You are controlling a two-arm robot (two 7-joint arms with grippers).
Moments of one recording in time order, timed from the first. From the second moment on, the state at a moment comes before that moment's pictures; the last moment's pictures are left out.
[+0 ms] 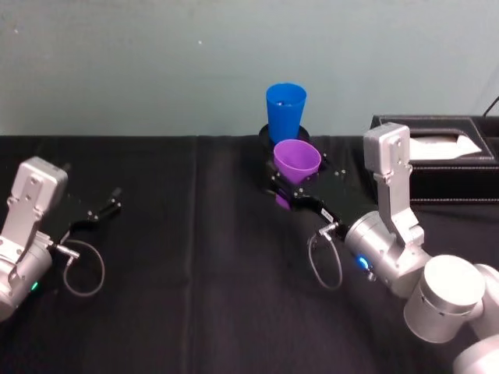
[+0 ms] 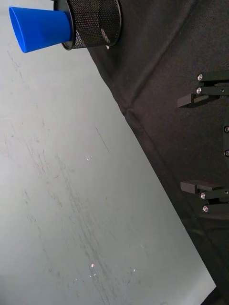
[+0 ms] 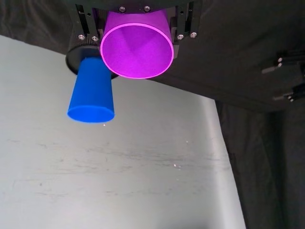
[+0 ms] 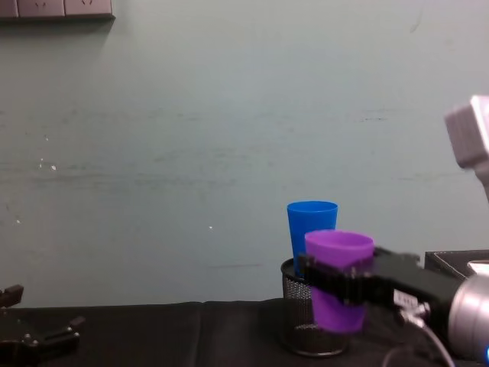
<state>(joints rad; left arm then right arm) -0.20 0.60 0.45 -1.41 -0.25 -0.12 0.03 0.23 0.21 -0.33 -1.44 0.24 -0.01 0.26</state>
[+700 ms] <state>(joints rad) -0.20 0.60 0.45 -1.41 -0.25 -0.12 0.03 0.13 0.21 -0.33 -1.39 0.23 -0.07 0.30</state>
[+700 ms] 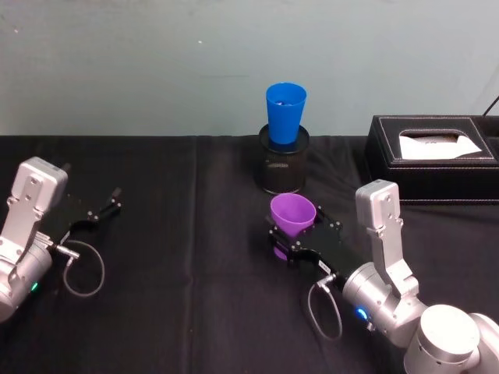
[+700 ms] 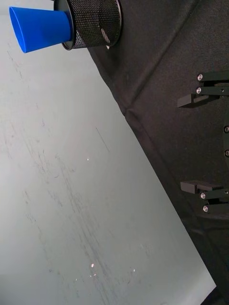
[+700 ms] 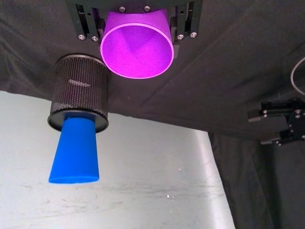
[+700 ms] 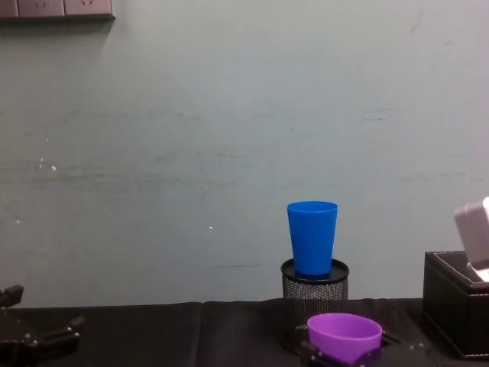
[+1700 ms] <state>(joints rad) -0.20 0.60 0.45 -1.41 -0.25 -0.12 0.03 0.10 0.21 -0.25 -1.57 0.25 0.00 0.25</state>
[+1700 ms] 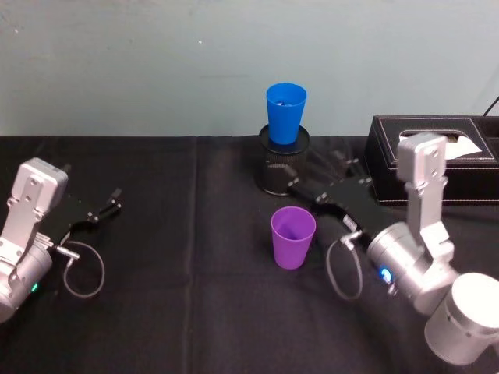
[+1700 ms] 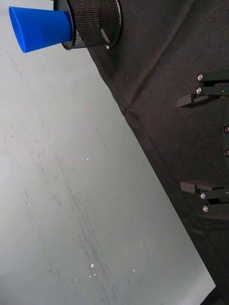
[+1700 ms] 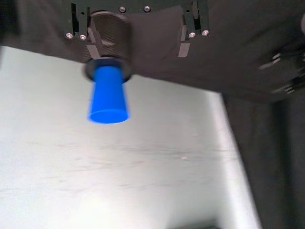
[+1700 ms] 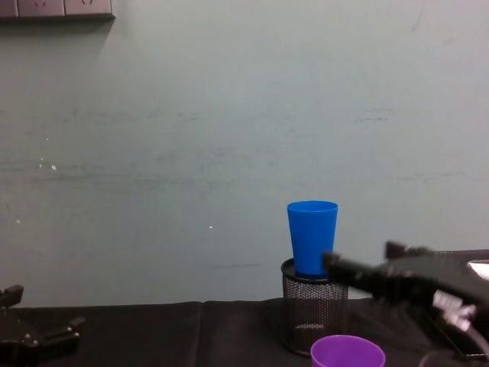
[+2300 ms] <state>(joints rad) -0.20 0.60 0.45 -1.41 -0.25 -0.12 0.03 0.12 0.15 -0.15 -1.54 0.13 0.16 0.01</state>
